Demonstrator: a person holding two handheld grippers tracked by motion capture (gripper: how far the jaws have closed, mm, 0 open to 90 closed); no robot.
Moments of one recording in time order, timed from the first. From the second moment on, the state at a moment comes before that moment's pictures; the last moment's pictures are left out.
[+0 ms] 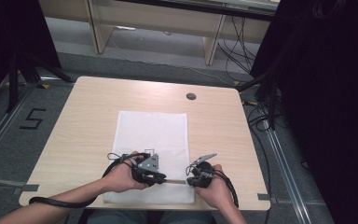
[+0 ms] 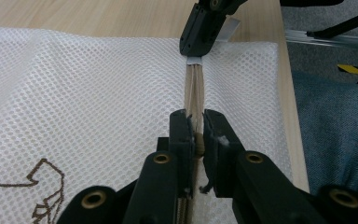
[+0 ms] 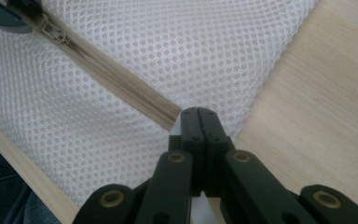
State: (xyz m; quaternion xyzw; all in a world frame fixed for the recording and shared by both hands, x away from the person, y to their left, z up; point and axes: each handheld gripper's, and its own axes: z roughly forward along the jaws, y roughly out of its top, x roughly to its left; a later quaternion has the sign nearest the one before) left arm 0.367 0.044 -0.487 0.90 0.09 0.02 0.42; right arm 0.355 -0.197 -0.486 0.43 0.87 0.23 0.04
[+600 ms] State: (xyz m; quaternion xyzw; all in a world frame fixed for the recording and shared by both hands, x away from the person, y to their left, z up) left arm 0.368 0.051 -0.484 0.90 0.09 0.03 0.42; right arm 0.356 -0.198 -0.486 0.42 0.88 0.23 0.05
